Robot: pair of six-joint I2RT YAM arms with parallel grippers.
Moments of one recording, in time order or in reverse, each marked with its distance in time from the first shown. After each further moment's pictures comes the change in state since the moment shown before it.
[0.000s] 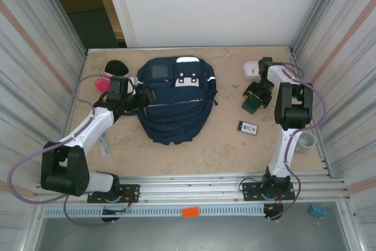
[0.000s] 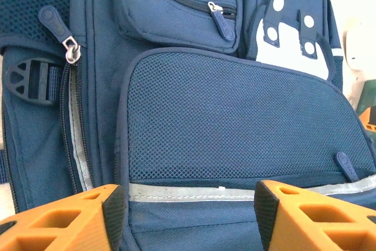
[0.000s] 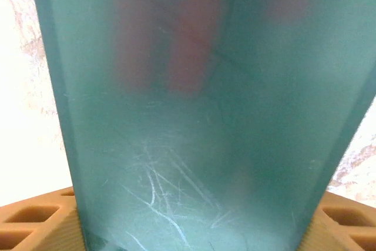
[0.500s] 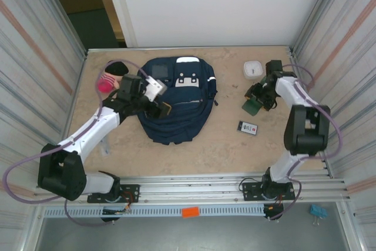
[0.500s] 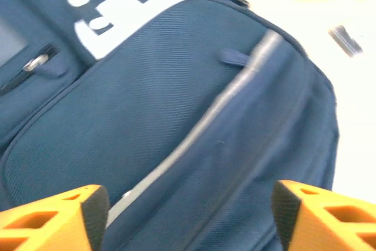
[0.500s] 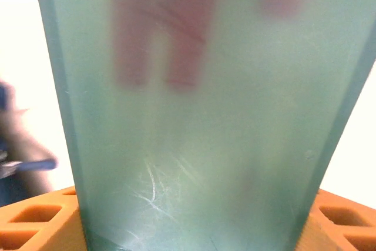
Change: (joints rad) left arm -0.193 -0.017 0.076 -0.099 0.101 0.832; right arm 0.003 -0.467 -0.351 0.153 -0.098 0.003
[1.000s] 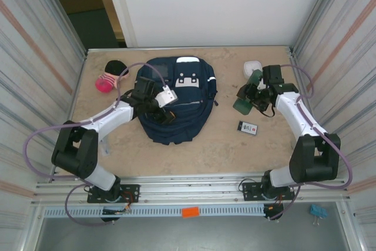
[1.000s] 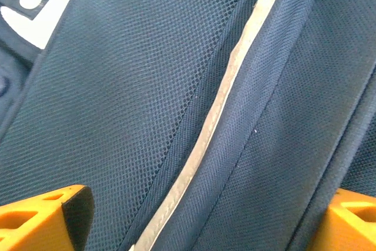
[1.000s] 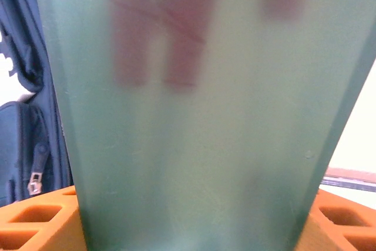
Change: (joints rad) left arm -0.031 0.225 0.016 0.079 -0.107 0.285; right arm 0.105 -0.245 -0.160 0.120 -0.084 0.033
